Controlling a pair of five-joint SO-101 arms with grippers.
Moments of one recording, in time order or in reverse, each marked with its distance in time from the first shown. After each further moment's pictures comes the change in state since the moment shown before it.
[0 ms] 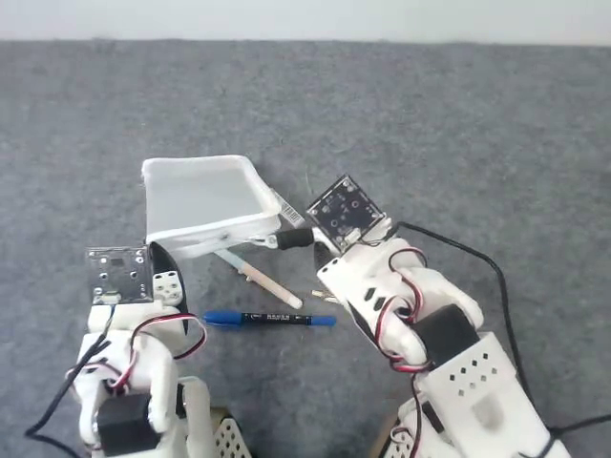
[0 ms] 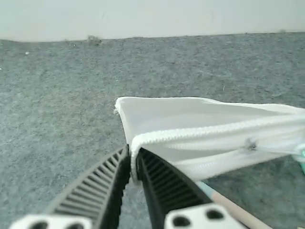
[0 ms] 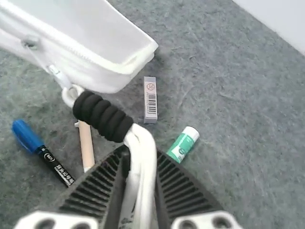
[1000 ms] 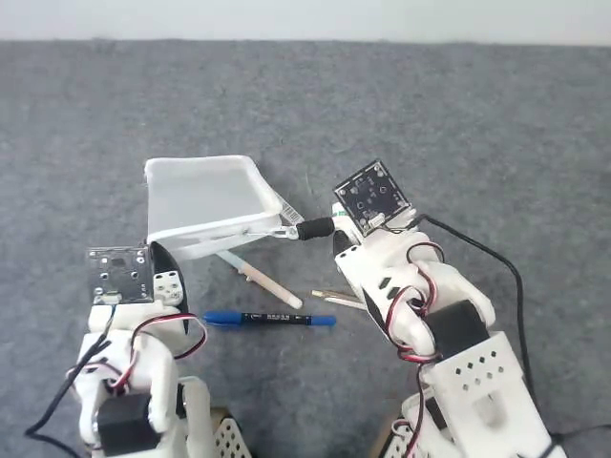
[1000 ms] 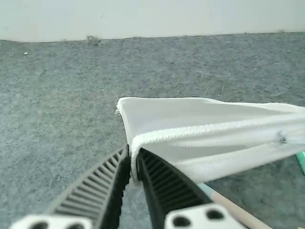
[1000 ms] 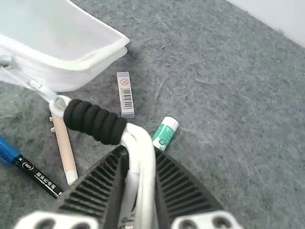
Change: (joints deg) left arm 0.0 0.0 0.0 0.0 0.1; right arm 6.3 0.0 0.0 0.1 -2.2
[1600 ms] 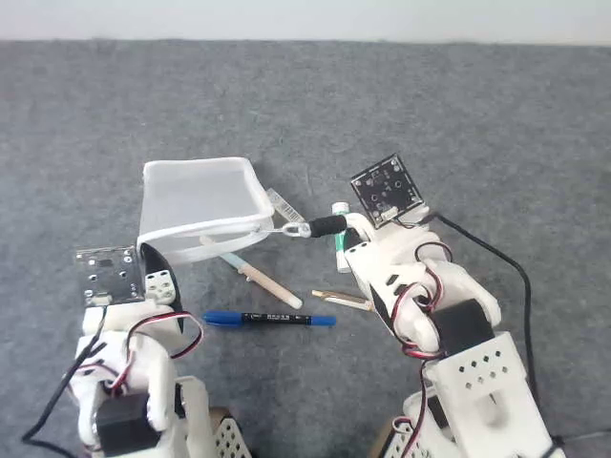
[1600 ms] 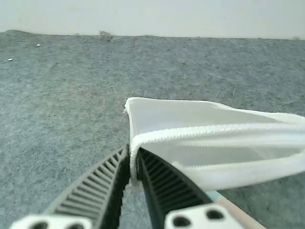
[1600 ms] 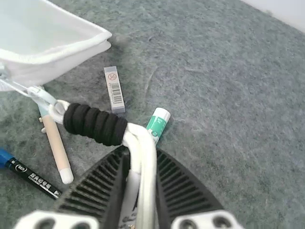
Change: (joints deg) left arm -2.1 0.0 0.2 0.0 2.0; right arm 2.4 -0.2 0.0 1.1 -2.5
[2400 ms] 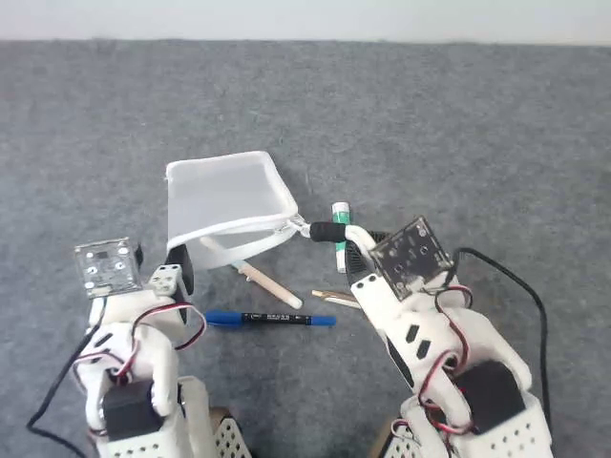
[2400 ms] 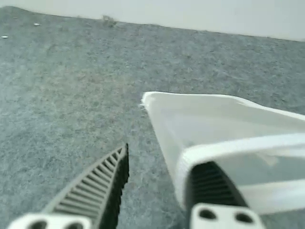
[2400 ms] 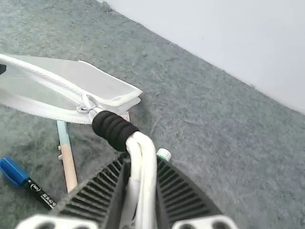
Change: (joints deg) left arm 0.4 0.0 6.4 -4.9 3.7; right arm -4.8 -23.5 4.5 4.7 2.4
